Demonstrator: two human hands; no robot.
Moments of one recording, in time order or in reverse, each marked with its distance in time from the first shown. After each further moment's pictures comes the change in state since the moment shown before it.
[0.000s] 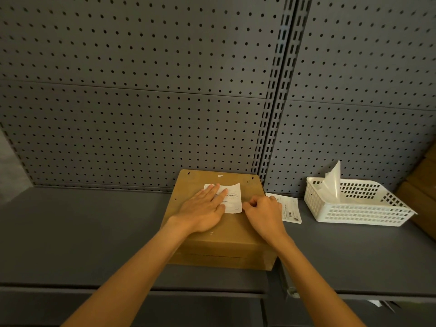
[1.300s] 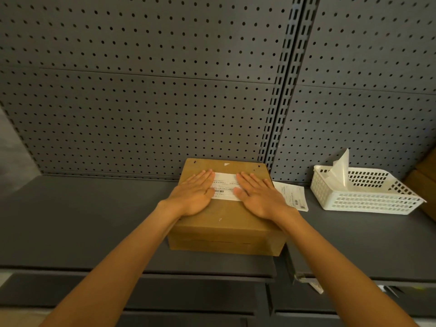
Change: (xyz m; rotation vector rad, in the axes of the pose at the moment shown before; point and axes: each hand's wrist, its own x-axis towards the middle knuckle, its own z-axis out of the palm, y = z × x) left_hand -0.009 -0.038 -0.003 -0.037 0.008 -0.030; right_hand 0.027 0.001 0.010 -0.469 -0.428 -0.275
